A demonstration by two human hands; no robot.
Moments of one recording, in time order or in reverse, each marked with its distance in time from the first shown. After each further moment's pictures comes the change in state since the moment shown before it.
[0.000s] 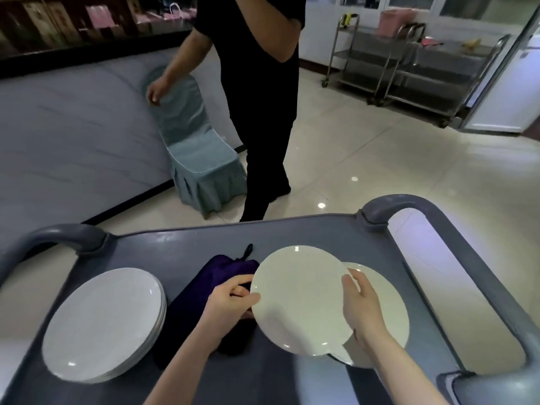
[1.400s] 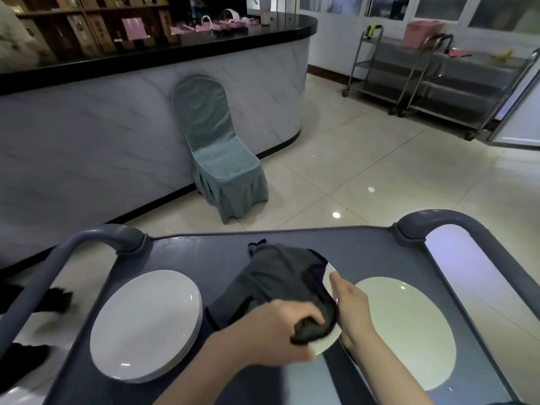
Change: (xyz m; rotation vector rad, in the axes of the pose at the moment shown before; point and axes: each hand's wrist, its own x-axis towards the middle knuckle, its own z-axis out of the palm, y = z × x) left_hand -0.045 0.054 -0.028 0.785 -0.395 0.565; right_hand -0.020 -0.025 0.098 0.186 -0.073 0.101
